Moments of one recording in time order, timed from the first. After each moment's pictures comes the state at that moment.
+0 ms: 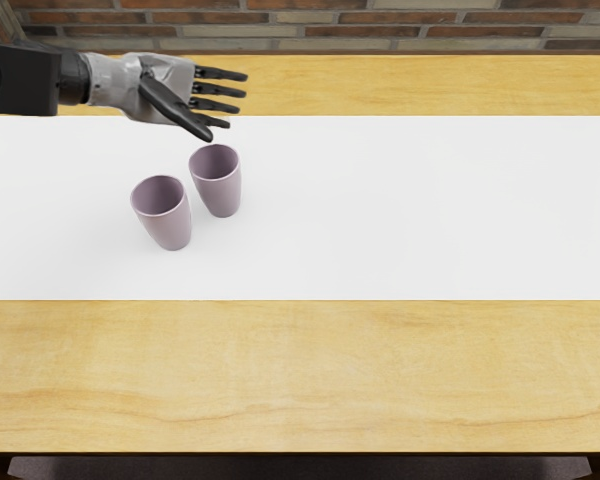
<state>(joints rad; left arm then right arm) -1.34 0.47 -0.31 -0.73 -0.11 -0.61 0.57 -0.06 0.00 -0.07 0.23 -0.03 0.18 -0.03</state>
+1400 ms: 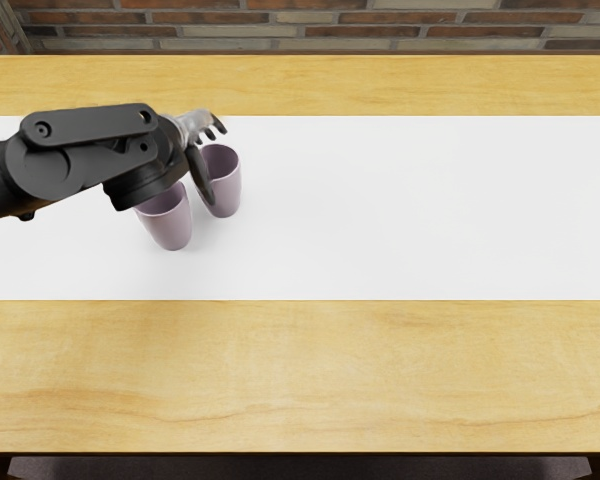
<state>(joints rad) -1.47 0.27 0.24 -1.06 0.59 0.21 0.57 -0.07 0.00 -0.08 0.21 -0.04 0.18 -0.03</state>
